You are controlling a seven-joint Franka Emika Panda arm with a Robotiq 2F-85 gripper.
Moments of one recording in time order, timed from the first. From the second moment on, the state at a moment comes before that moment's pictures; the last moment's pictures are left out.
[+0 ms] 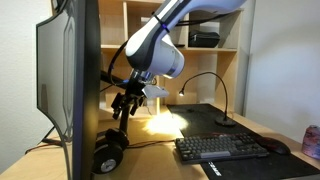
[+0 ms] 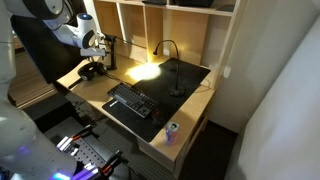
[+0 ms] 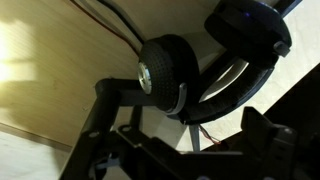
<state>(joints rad) 0.21 0.50 0.50 -1.97 0.09 2.81 -0.38</state>
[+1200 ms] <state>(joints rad) 0.44 0.78 0.30 -1.74 -0.13 2.91 -0.22</state>
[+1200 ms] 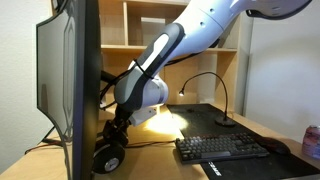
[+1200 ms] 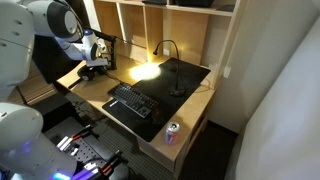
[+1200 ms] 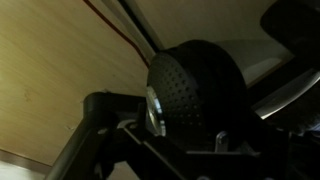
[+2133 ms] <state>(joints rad) 0.55 0.79 0.15 -1.69 -0.25 2.84 -0.15</state>
